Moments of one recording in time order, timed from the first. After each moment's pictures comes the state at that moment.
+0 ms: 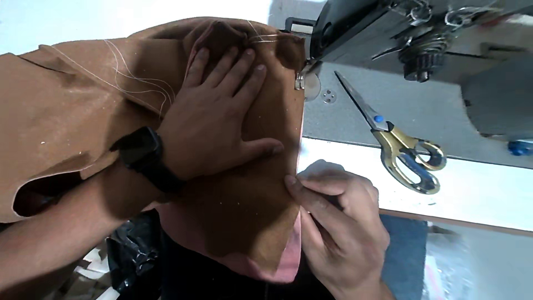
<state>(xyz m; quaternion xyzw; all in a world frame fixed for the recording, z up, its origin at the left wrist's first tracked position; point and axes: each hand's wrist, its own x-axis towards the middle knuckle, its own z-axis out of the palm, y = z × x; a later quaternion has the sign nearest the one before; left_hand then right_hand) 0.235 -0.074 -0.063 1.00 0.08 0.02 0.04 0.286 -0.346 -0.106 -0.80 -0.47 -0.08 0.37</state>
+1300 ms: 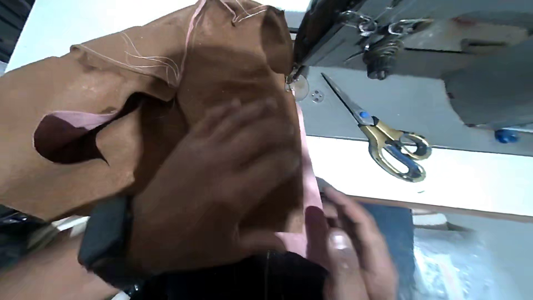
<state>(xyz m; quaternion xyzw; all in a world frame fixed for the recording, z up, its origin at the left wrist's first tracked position) 0.183 -0.128 -0.018 0.97 -0.08 0.13 0.18 0.244 -0.385 -0.087 -0.75 -0.28 0.13 0.59</state>
